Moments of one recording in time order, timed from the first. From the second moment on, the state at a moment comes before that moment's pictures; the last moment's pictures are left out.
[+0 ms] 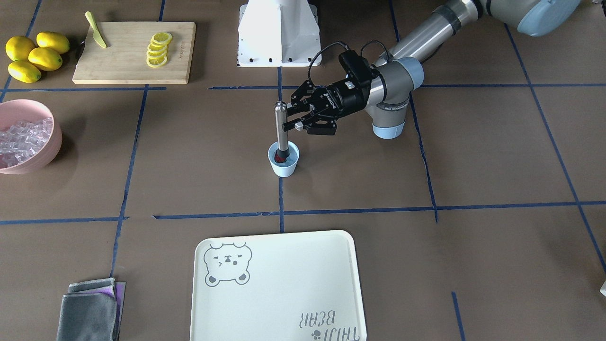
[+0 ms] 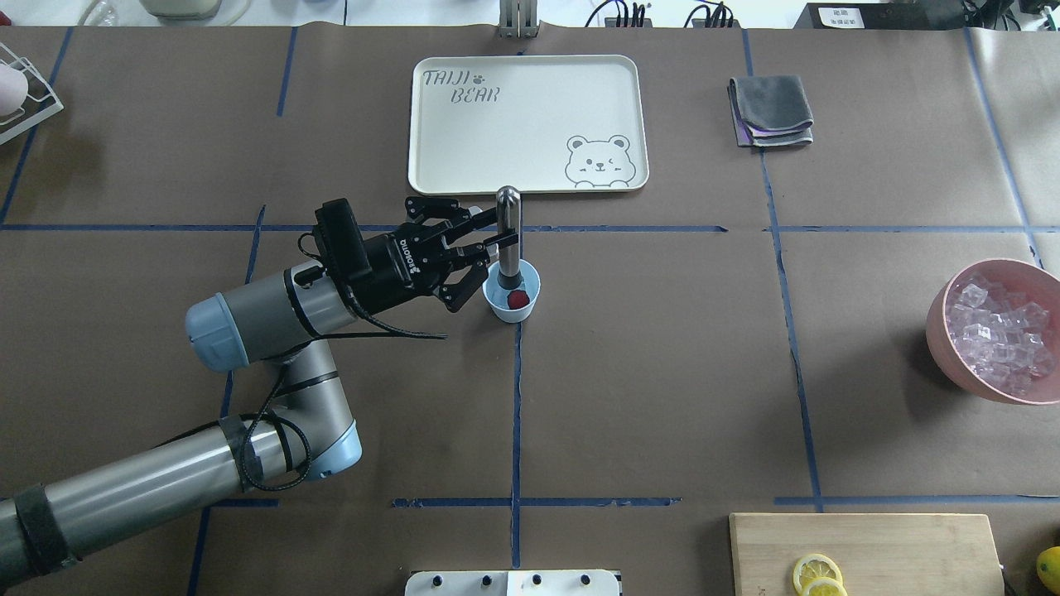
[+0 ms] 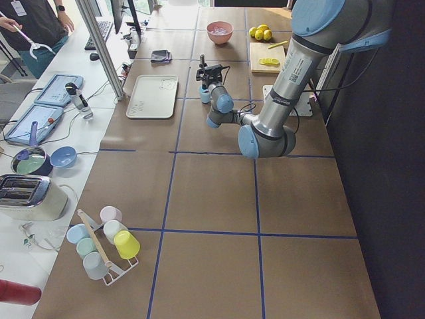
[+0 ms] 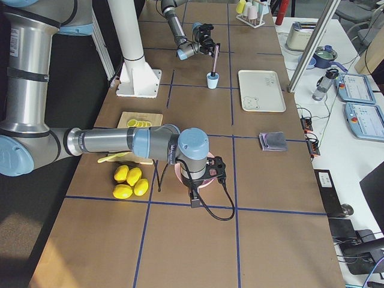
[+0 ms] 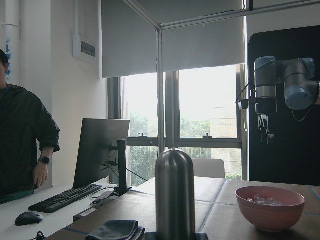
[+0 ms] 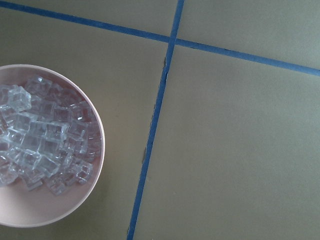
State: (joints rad) left arm -0.46 -2.23 -1.14 -3.65 -1.49 -0.30; right arm 1.65 -1.76 1.87 -1.76 2.31 -0.31
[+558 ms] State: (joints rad) left arm -0.44 -2.24 -1.09 -3.67 -1.46 -0.27; right arm 1.65 -1.76 1.87 -1.76 2.31 -0.31
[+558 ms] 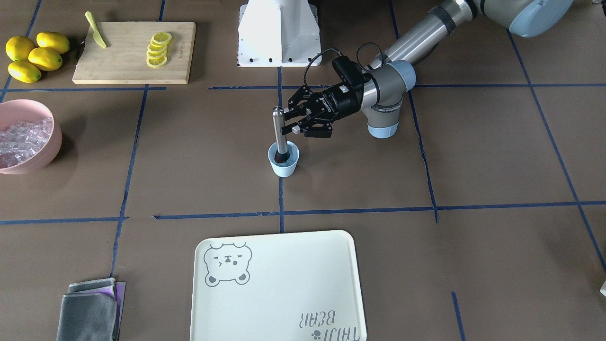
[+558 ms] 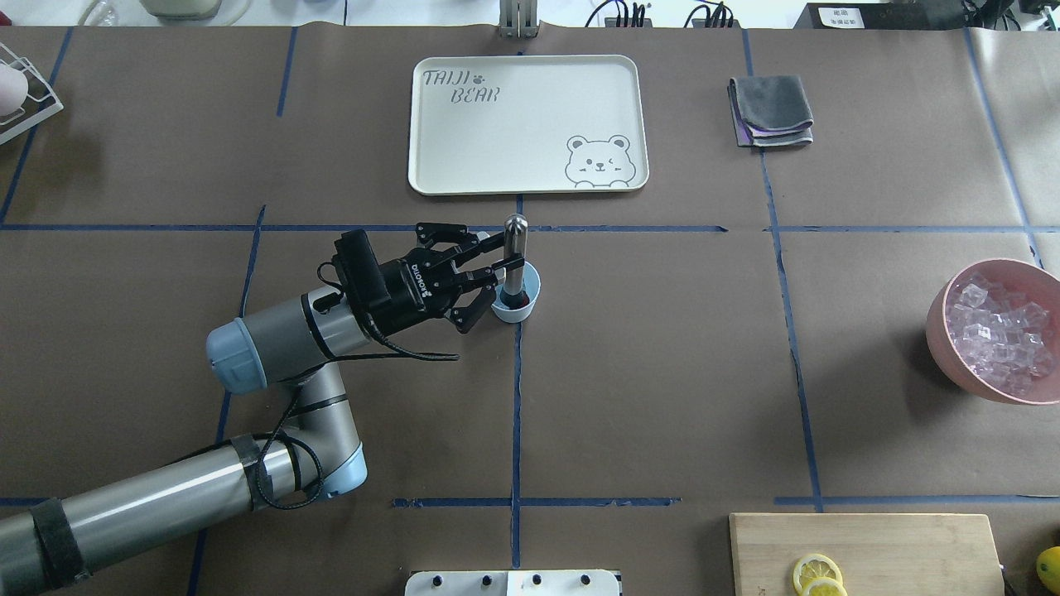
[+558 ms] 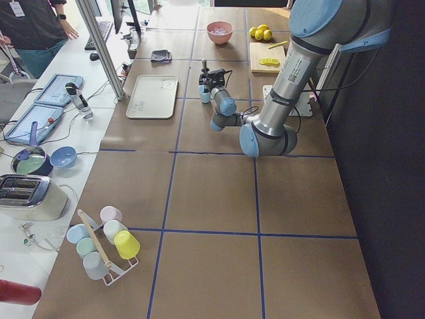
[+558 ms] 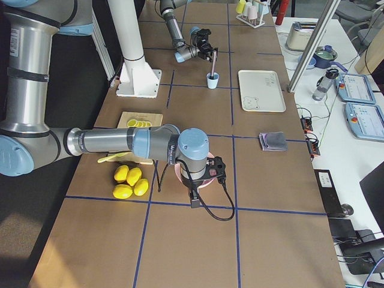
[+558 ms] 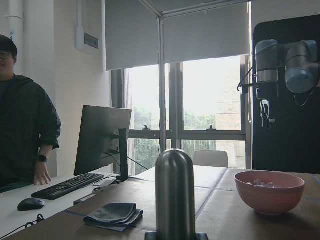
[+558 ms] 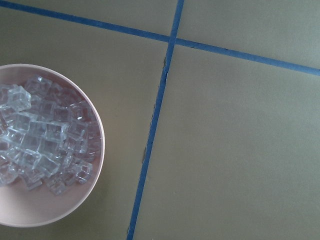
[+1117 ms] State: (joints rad) left arm -0.44 -2.25 -1.11 -3.66 -1.46 -0.27; right arm 1.65 -1.76 1.87 -1.76 2.31 -0.31
